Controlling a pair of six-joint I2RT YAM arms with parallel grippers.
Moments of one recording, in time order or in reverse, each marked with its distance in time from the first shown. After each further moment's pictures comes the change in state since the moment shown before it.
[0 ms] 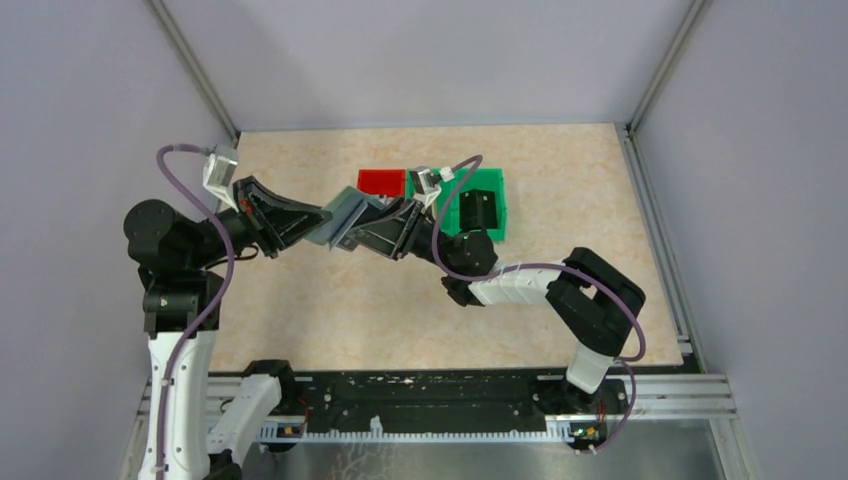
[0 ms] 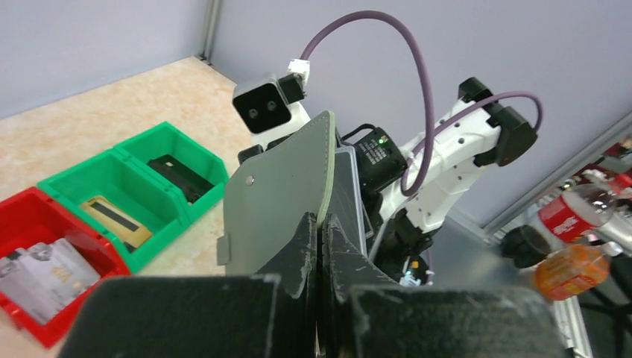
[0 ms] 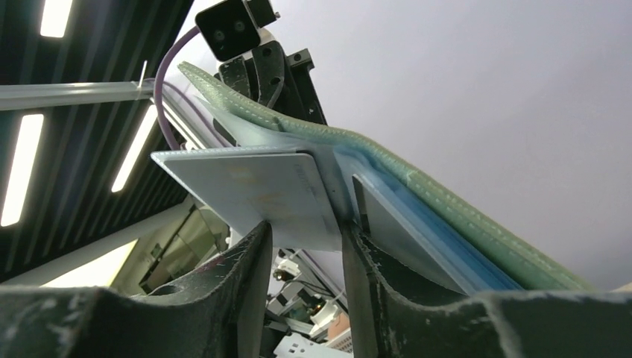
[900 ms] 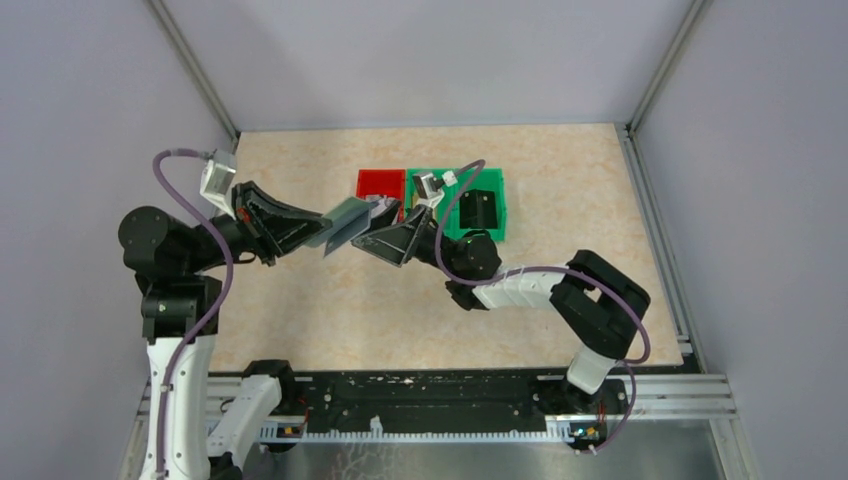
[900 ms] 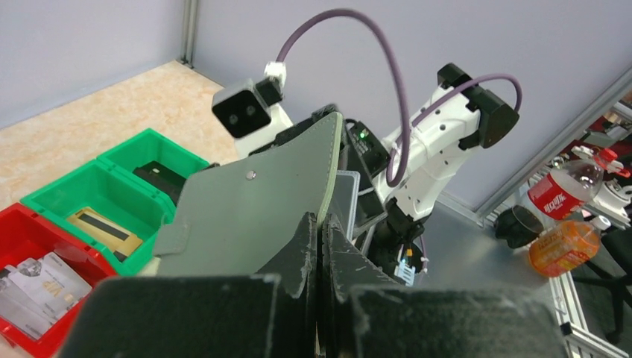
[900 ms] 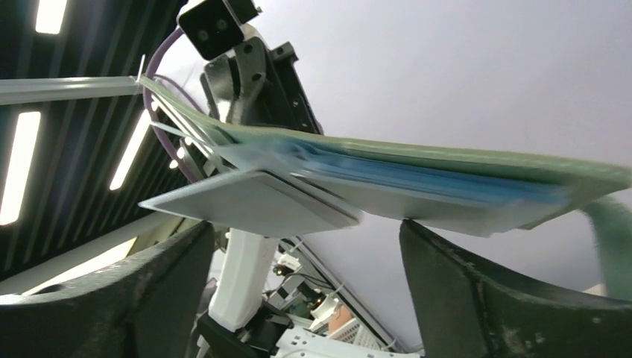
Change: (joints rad) left arm 0.000 -0.019 0.020 0.011 0.041 0.017; right arm 0.002 -0.020 -0.045 0.006 -0.002 0.005
